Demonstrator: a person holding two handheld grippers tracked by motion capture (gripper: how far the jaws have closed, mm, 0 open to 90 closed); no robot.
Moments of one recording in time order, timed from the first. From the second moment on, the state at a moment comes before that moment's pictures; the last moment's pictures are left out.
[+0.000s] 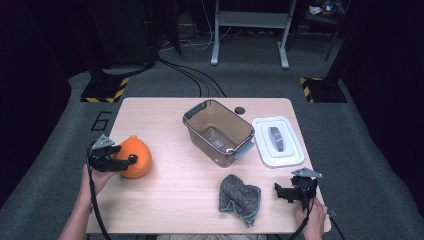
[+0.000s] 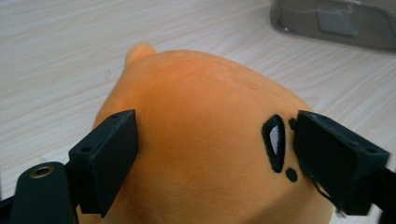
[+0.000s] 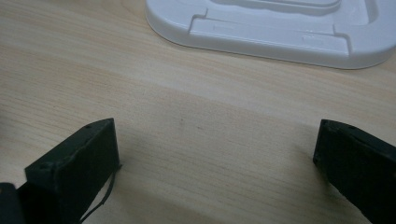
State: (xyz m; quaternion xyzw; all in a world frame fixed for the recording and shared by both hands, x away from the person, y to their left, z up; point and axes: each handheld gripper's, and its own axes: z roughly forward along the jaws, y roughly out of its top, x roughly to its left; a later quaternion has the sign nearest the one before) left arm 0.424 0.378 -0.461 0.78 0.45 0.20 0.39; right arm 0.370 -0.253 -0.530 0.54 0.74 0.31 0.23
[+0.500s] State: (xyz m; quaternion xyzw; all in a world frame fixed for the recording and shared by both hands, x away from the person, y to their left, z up) left arm 0.424 0.356 -0.469 0.79 0.45 0.23 0.35; right arm 0.370 -0.253 -0.530 0.54 0.74 0.31 0.23
